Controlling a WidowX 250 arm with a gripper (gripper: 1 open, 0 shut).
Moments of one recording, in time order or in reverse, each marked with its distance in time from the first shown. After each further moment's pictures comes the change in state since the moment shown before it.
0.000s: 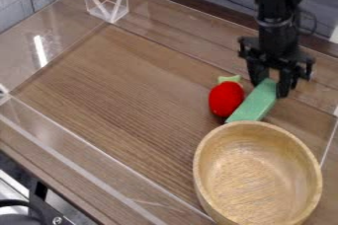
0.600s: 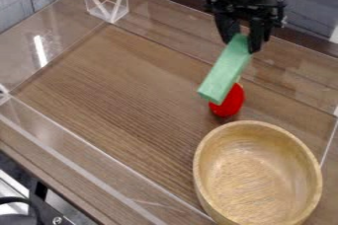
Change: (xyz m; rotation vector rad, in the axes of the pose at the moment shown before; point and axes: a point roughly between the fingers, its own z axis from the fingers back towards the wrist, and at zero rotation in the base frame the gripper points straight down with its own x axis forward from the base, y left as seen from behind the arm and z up) arm -0.017 0.050 0.079 0.034 -0.106 0.116
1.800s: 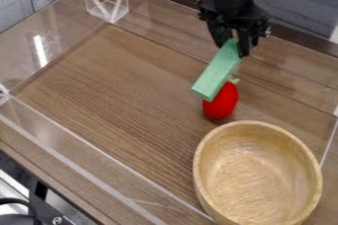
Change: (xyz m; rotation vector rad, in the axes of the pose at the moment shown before) arm 0.015 0.027 -0.045 0.001 -0.049 -0.035
